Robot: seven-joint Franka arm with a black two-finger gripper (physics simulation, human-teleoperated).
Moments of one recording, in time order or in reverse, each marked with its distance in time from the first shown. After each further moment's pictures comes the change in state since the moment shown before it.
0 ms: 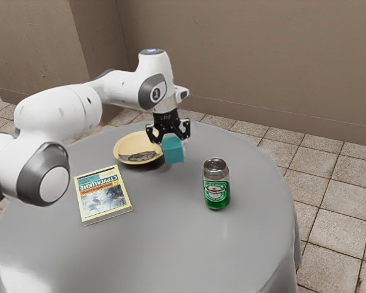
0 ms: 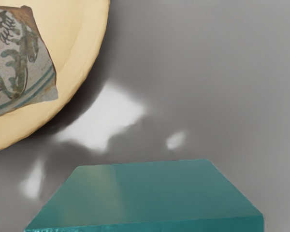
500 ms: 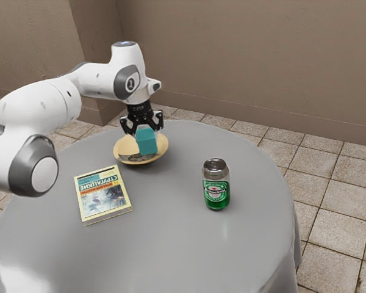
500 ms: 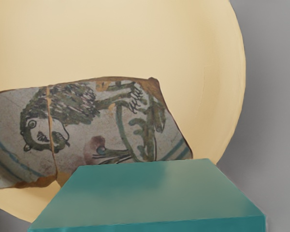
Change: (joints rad) arm 0.130 0.004 -0.024 0.041 0.036 -0.050 0.065
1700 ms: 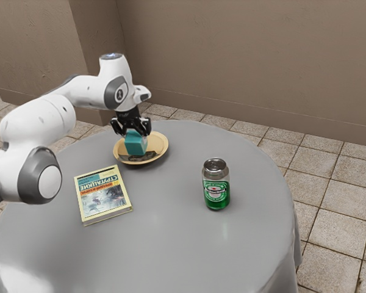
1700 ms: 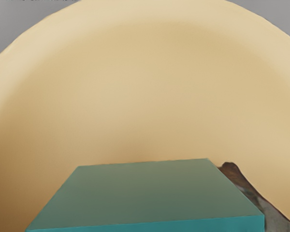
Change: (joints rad) arm 0.146 0.208 -0.113 0.234 0.096 0.036 0.391
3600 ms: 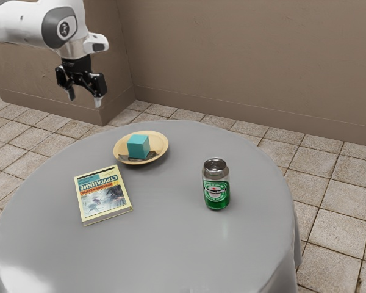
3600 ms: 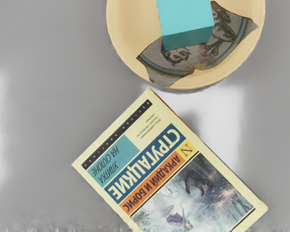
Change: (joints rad) arm 0.013 -0.780 0.017 -0.642 0.079 -0.212 0.179
